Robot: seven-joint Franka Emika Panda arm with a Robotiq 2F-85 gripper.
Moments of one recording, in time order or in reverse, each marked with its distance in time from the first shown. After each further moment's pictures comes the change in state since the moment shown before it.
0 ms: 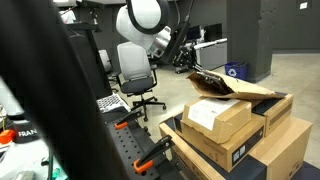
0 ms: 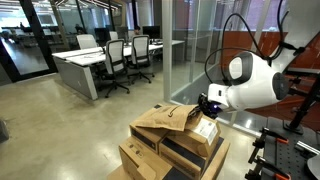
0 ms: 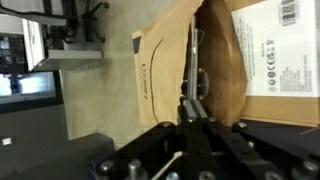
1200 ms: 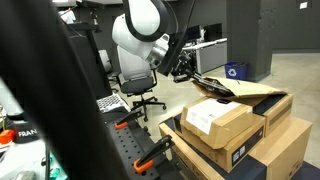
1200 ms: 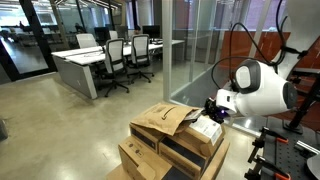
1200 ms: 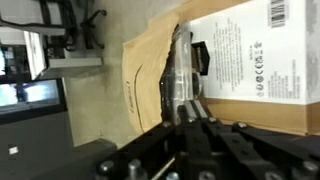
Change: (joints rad) arm -0.072 0.024 0.058 -0.073 -0.106 -0.078 0.161
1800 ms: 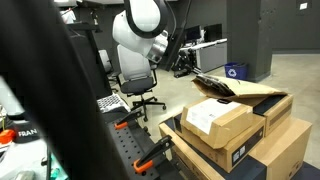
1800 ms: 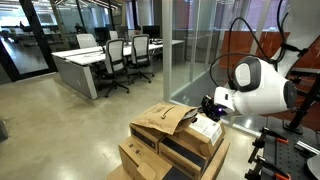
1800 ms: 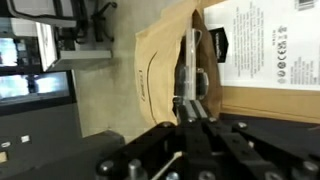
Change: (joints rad) arm 0.037 -0.024 -0.004 0.015 -0.002 -0.007 -0.001
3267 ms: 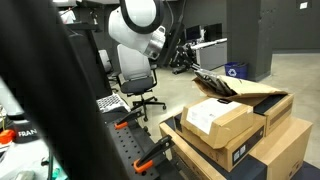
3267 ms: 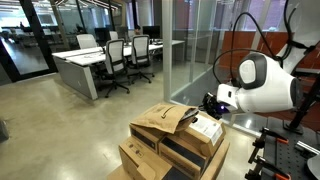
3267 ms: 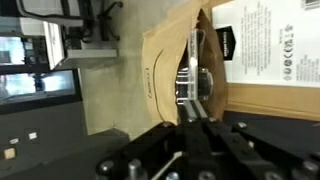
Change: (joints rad) arm 0.047 -0.062 -0.041 -0.029 0.005 0.007 -0.001
